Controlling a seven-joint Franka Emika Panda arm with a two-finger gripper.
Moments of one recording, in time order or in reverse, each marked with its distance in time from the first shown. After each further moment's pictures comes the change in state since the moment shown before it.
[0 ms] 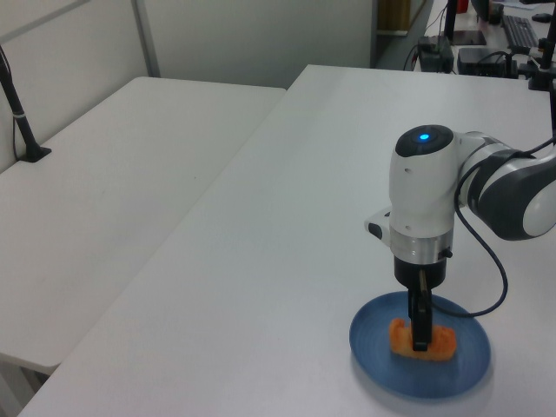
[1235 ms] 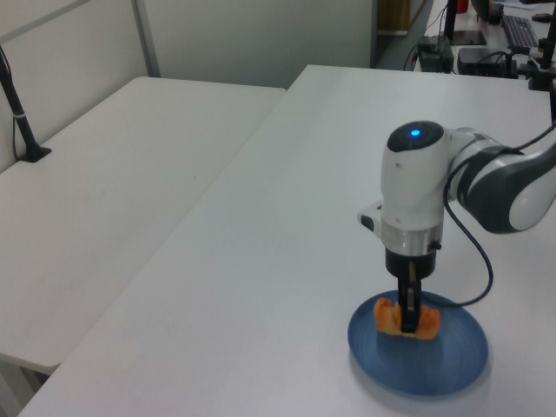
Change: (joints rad) arm -0.061 0.008 0.024 0.013 -0.039 -0.003 -0.002
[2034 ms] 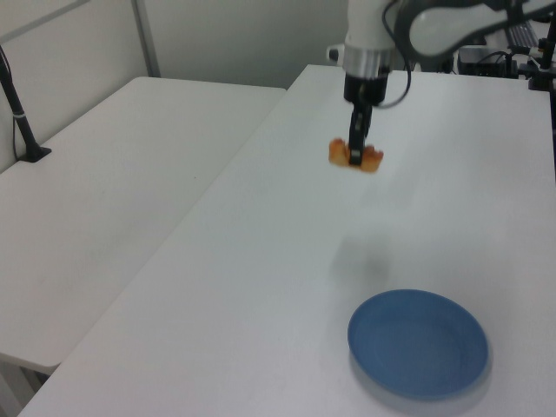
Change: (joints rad) arm -0.235 -0.097 -0.281 0.275 0.155 -0.230 -0.488
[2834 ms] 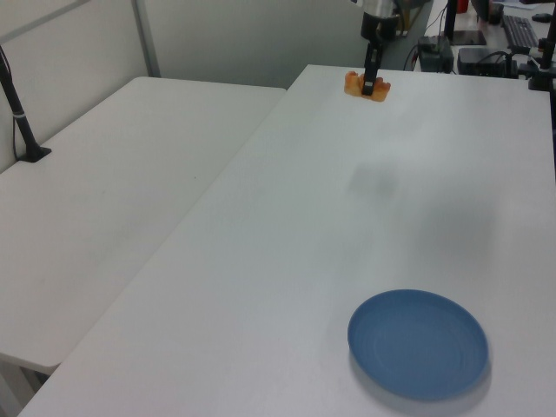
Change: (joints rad) arm -0.229 0.138 -0.176 0.216 0.029 -0.019 -0.445
